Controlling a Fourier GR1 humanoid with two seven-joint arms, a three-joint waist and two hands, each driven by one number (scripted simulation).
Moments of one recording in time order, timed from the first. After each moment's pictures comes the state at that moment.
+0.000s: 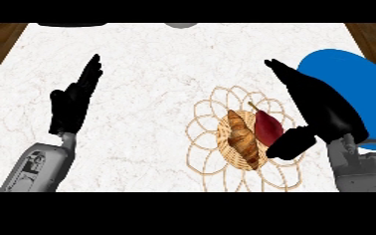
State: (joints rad) left arm -0.27 0.36 -0.18 -1.40 0.11 0.20 0.08; right arm -0.44 -0.50 0.35 -1.88 0.33 0.33 0.92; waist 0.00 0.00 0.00
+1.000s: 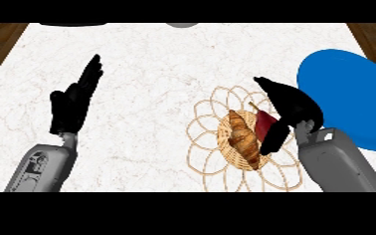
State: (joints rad) left arm -0.26 0.30 -0.11 -1.40 0.04 0.14 0.08; right arm -0.42 -0.36 0.34 -1.59 0.46 0.47 0.83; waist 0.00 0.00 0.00
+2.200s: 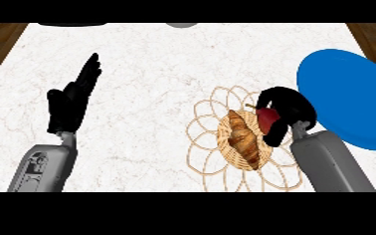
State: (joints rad) left arm -0.26 0.23 -0.01 -1.42 -0.04 0.06 0.10; right arm -0.37 -0.29 0.25 -1.37 0.75 0.39 0.52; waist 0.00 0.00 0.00
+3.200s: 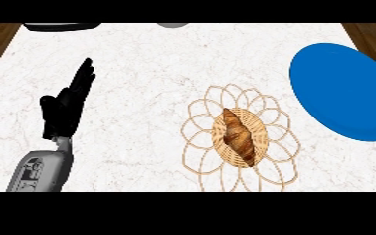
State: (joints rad) left arm -0.22 0.22 0.02 -1.43 -0.05 0.07 0.09; right arm -0.24 -0.95 -0.38 -1.01 0.46 0.22 -0.57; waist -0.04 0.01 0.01
